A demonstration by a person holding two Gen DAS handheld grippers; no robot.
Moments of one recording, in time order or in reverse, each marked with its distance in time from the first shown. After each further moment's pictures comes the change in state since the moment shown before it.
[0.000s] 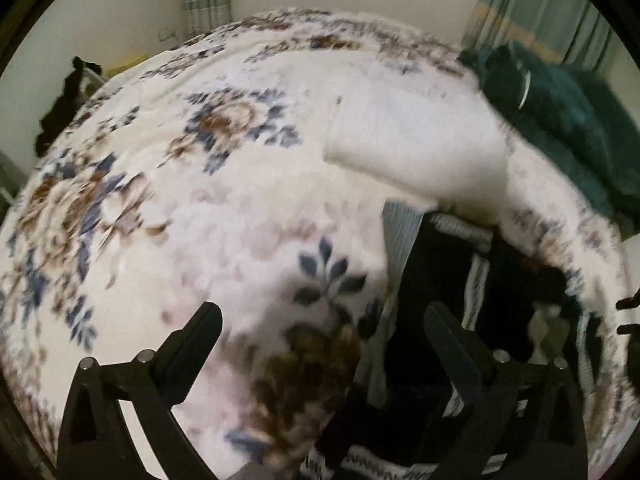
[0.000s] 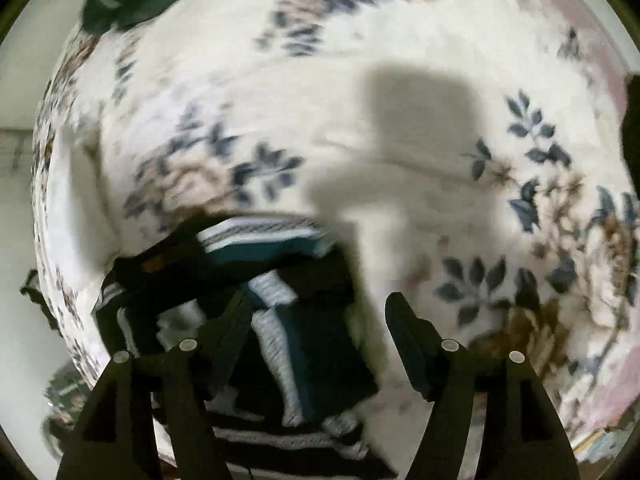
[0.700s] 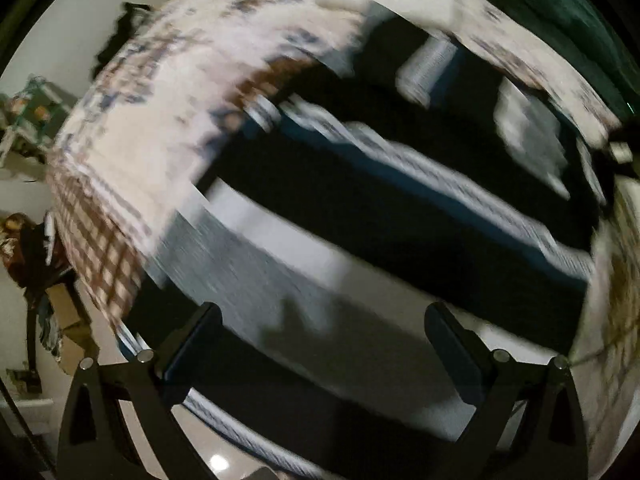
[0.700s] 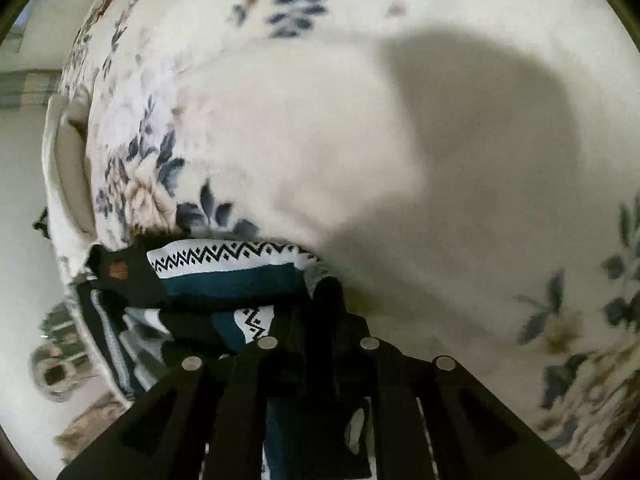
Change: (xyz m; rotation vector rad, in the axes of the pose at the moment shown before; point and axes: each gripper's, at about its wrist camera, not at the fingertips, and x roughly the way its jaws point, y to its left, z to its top) left arm -0.100 -0.118 -0.237 -0.048 0.264 0.179; right arm 0.067 -0.024 0.071 -0.207 0.130 0.108
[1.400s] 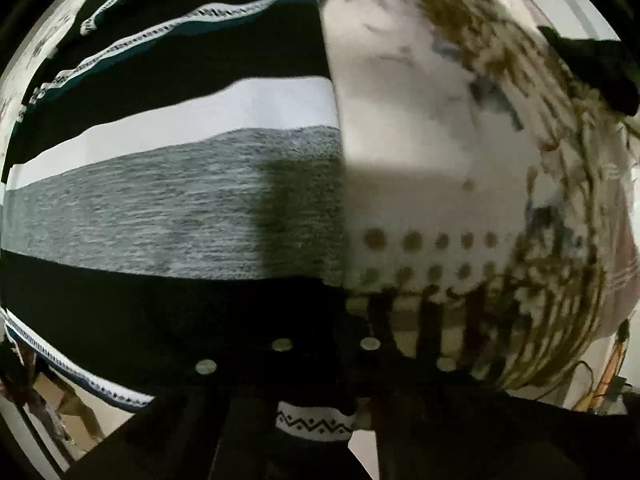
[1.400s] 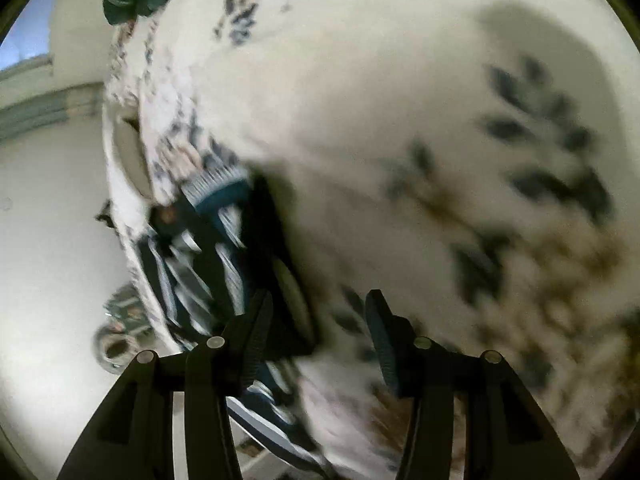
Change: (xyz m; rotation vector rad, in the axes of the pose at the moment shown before) left arm 0.025 -0.185 -0.155 0.456 0.160 -0.218; right arm -0.042 -0.082 -0.047 0.026 0.066 0.262
